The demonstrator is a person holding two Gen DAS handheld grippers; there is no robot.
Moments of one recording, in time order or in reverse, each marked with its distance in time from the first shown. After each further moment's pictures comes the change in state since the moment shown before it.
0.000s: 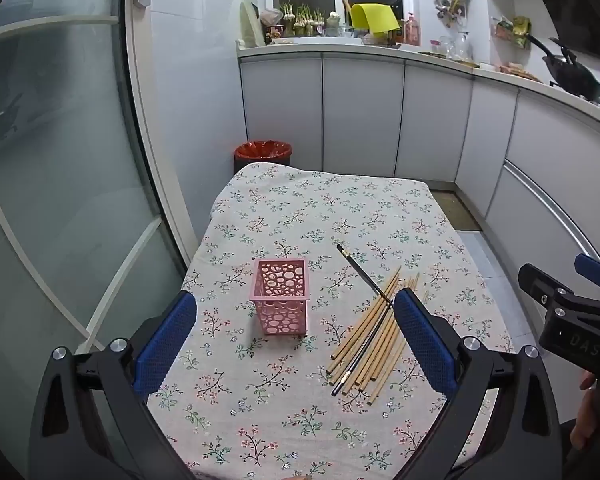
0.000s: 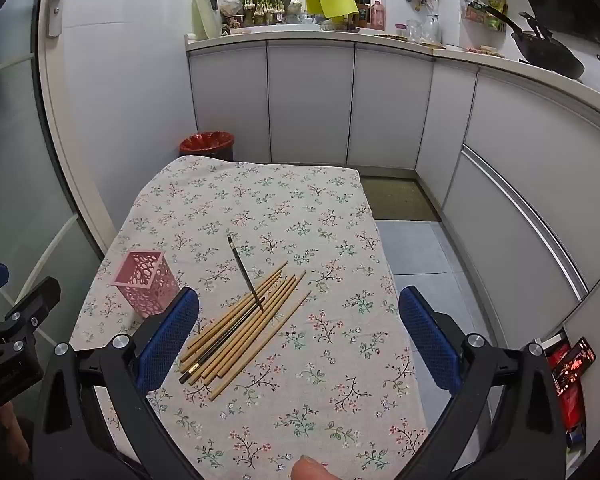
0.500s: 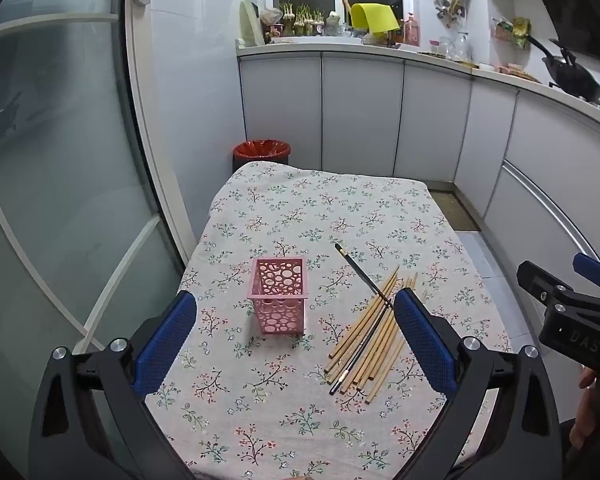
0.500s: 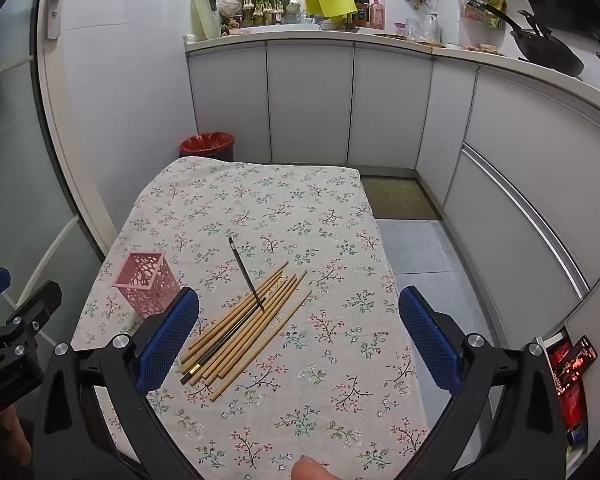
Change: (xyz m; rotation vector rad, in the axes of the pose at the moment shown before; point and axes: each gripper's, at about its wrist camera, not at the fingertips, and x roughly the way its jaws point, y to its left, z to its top) left arm -0.004 0.005 0.001 -0.004 0.012 0.003; right arm 0.000 -0.002 0.002 0.008 0.005 0.007
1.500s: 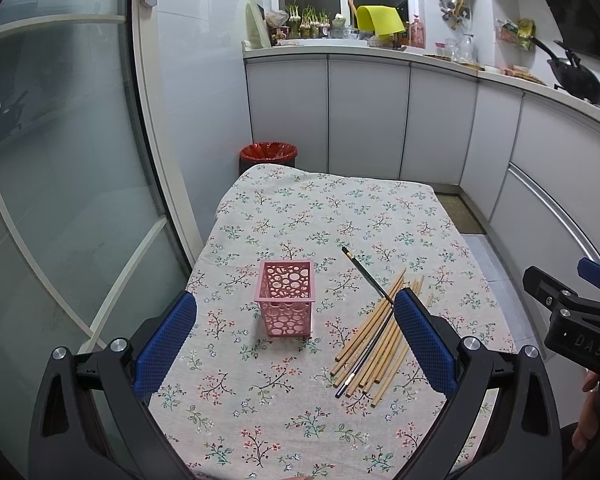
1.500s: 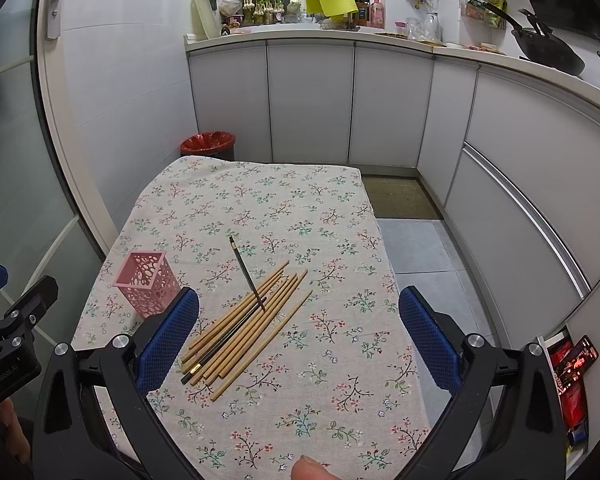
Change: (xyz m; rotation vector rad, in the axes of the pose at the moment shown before) left arm 0.006 0.001 0.000 -0.008 -0.010 0.023; right arm 0.001 0.003 -0.002 0.002 0.003 -0.001
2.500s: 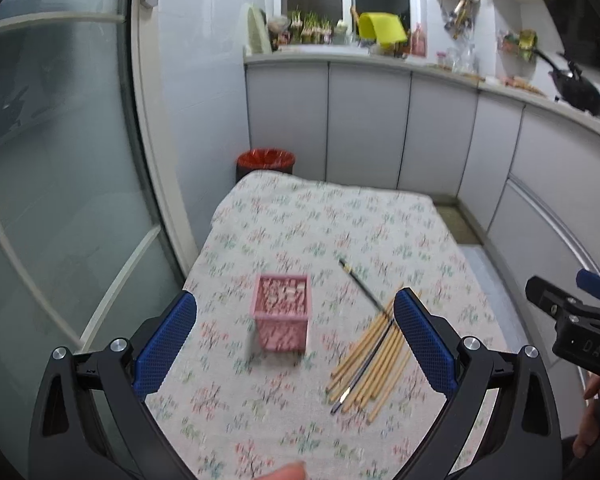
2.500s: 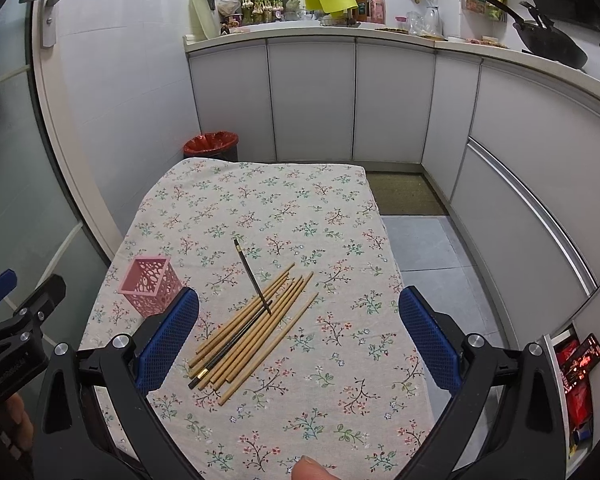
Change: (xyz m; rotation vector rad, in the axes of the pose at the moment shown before) left arm 0.009 0.003 0.009 -0.022 -0.045 -0.017; right arm 0.008 0.002 0.011 0.018 0.024 0.028
